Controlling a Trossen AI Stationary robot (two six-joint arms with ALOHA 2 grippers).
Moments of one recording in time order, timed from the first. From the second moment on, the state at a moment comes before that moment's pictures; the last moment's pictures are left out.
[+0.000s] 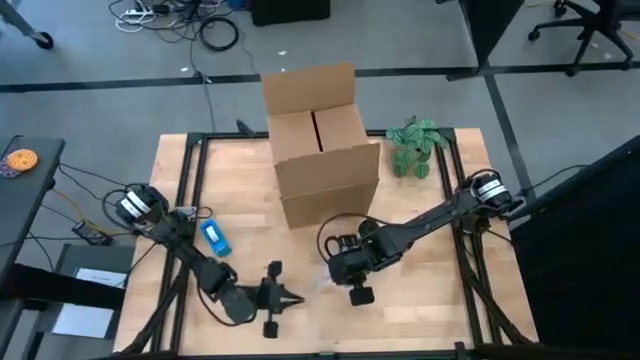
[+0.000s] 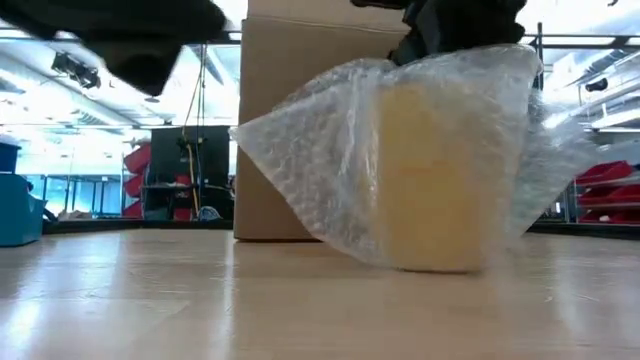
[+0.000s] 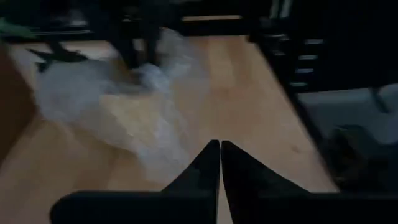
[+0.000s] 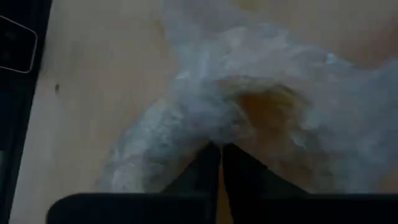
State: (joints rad) left arm -0.76 1.71 0.77 0.55 -0.67 -0.29; right arm 0.39 1.83 1.41 -0.67 0.06 0.20
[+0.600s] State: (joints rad) left arm -0.74 1.71 0.77 0.58 -0.65 -0.19; right arm 0.37 1.94 1.41 -0.54 -0.07 0.22
